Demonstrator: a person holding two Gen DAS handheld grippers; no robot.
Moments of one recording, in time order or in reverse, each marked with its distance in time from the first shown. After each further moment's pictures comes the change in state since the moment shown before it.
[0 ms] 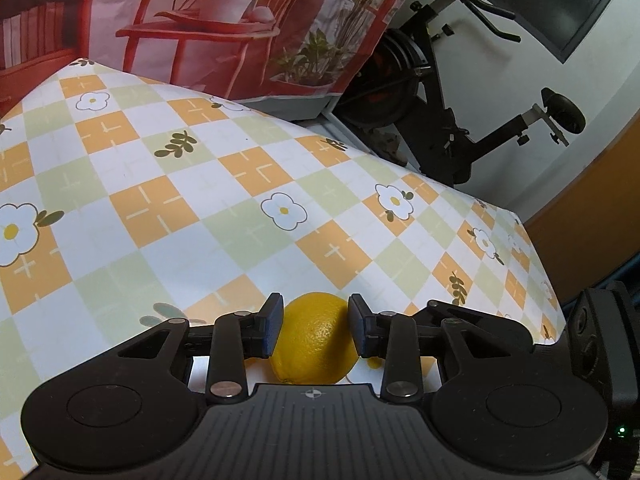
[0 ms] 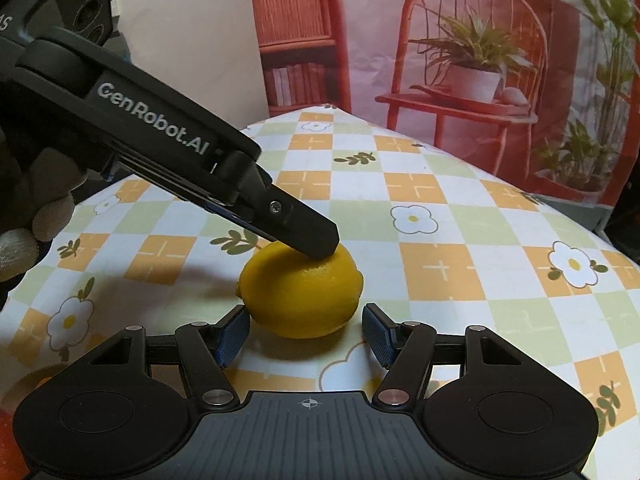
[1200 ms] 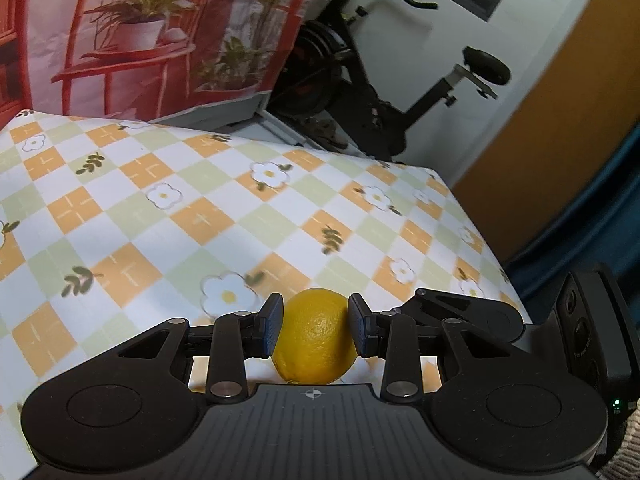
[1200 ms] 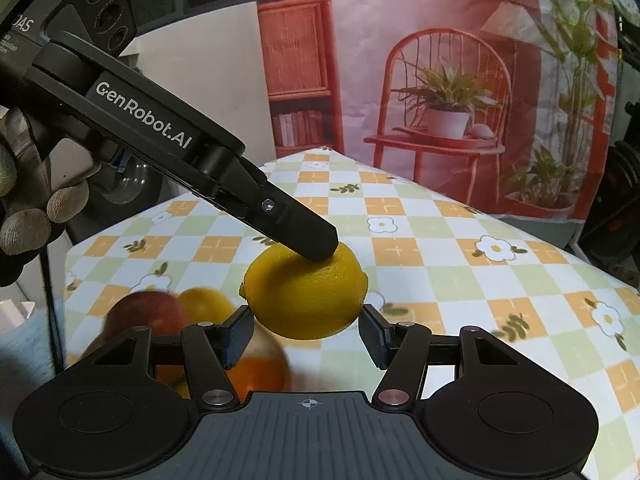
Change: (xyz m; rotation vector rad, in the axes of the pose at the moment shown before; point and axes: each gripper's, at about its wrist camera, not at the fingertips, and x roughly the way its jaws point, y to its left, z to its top) left arm -0.062 -0.111 -0.049 0.177 0.015 -0.079; right arm -0.155 0.020 -0.051 -0.004 -0.116 -0.017
